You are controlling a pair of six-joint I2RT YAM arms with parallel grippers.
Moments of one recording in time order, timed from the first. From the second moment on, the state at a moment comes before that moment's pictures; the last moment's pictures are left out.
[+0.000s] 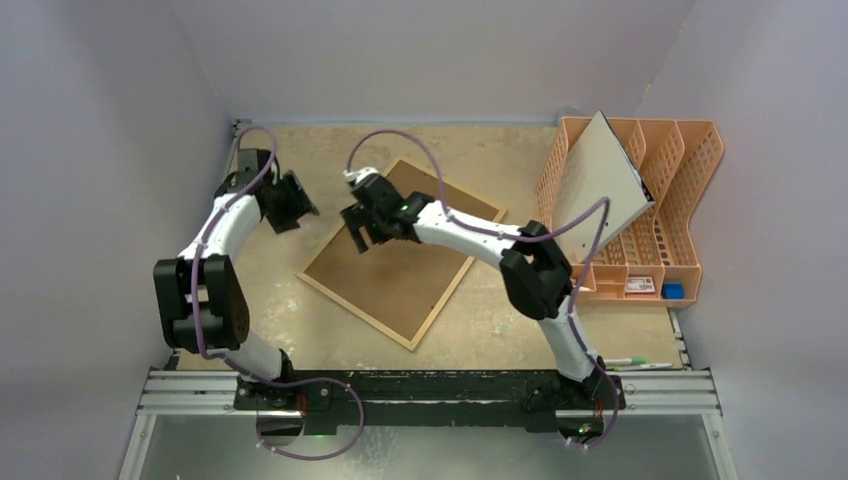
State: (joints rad) left arm 0.09 1.61 1.21 -0.54 0.18 -0.52; right arm 0.90 2.12 1.80 -0.55 0.19 0.33
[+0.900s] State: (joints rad) left arm 0.20 1.43 0.72 -0.58 0.23 -0.59; right arm 1.09 2.30 1.83 -0.27 0.10 0.11
